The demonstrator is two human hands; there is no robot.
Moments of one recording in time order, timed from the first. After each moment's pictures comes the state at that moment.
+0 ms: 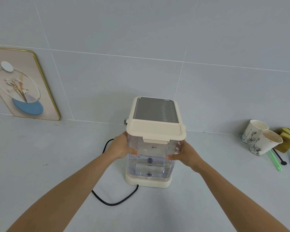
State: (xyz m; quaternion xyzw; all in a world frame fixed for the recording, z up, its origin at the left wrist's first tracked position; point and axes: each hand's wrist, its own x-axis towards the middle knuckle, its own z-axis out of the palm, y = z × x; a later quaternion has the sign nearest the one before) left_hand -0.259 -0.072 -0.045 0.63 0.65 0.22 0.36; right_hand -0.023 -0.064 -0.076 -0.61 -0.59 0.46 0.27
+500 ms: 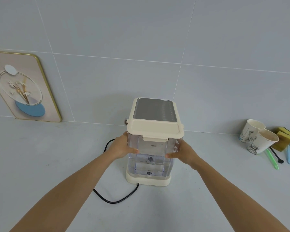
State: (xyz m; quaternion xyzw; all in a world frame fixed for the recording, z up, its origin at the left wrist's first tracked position) left_hand -0.253 -0.083 -0.017 0.66 0.64 0.21 0.32; right_hand -0.020 -0.074 -0.040 -0.60 -0.62 0.43 0.27
